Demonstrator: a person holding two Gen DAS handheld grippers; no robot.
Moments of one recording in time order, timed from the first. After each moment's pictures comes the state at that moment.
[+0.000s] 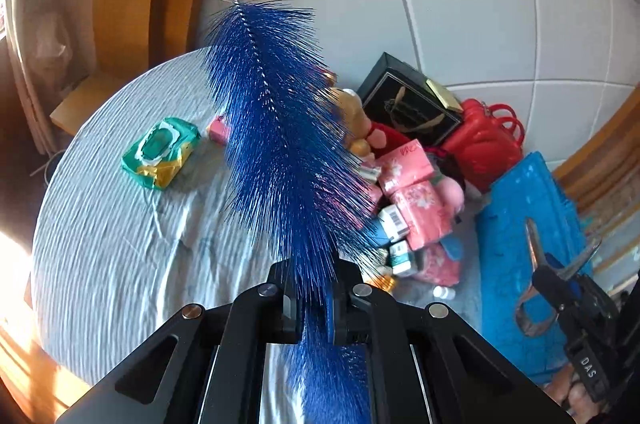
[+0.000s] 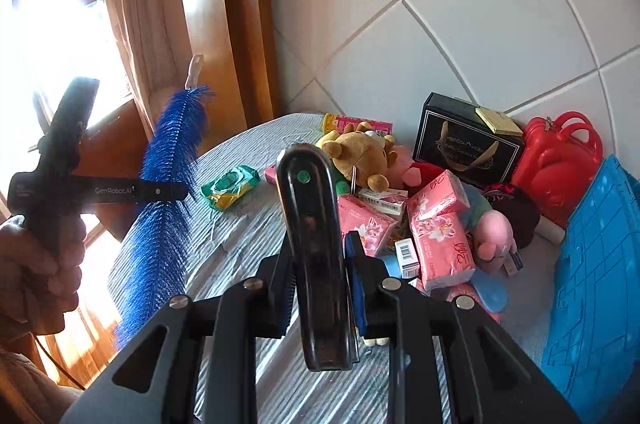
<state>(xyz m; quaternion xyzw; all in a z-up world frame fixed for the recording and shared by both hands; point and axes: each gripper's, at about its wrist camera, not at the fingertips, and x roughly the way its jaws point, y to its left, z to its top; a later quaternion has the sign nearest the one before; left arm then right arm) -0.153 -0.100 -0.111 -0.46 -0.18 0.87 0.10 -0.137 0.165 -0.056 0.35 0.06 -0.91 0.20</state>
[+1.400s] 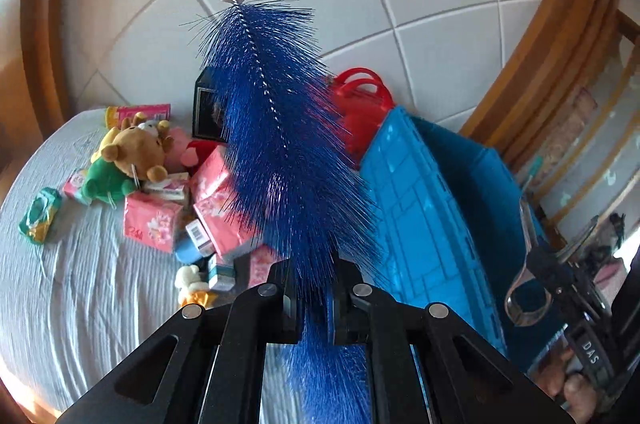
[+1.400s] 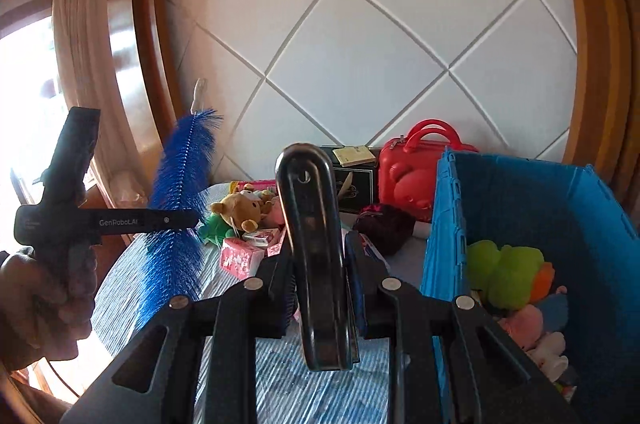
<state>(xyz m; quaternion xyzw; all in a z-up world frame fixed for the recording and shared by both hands) -0.108 0.206 -0.005 -0.41 -0.09 0.88 0.22 -0.053 0.453 0.018 0.26 -0.04 -0.96 0.09</state>
